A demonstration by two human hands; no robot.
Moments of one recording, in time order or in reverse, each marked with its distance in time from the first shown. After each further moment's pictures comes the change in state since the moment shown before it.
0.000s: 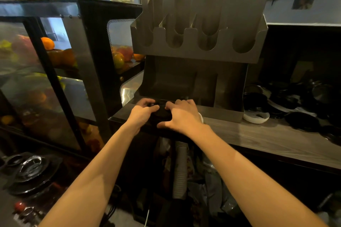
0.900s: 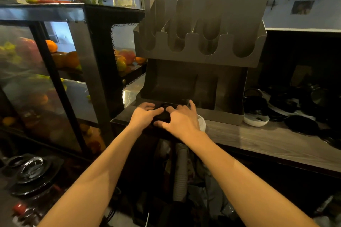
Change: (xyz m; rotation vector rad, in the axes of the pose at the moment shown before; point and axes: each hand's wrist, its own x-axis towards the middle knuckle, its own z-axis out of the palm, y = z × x) left_hand 0.000 0.002 0.003 0.094 0.042 -0.050; right_hand -0.004 -0.012 0.007 0.027 0.025 0.102
